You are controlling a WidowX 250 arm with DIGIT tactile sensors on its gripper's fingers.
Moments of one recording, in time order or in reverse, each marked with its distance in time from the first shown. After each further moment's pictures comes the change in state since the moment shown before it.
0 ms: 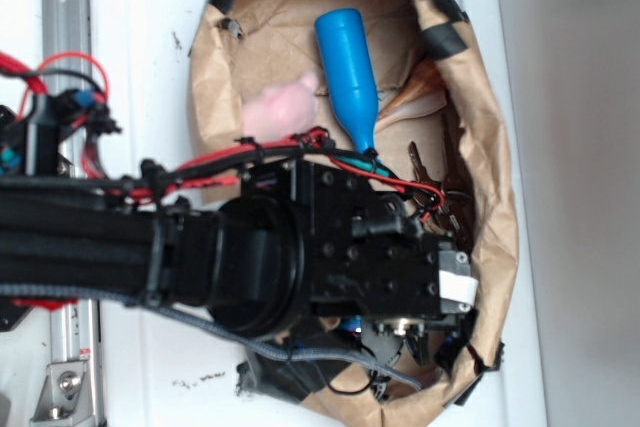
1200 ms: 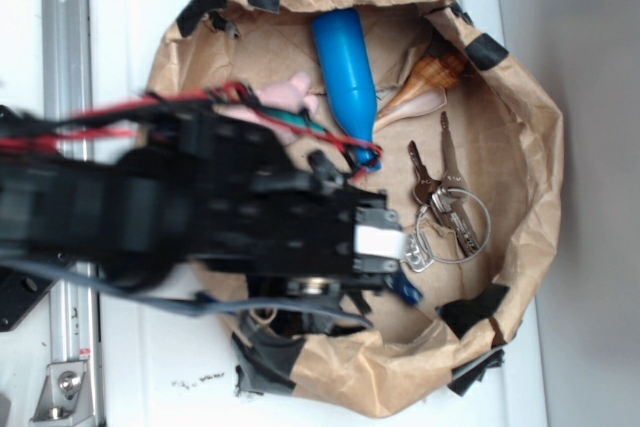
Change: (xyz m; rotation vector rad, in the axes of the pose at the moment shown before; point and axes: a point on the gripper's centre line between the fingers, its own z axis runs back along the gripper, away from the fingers) arm -0.029 0.036 0.045 0.131 -0.070 0.051
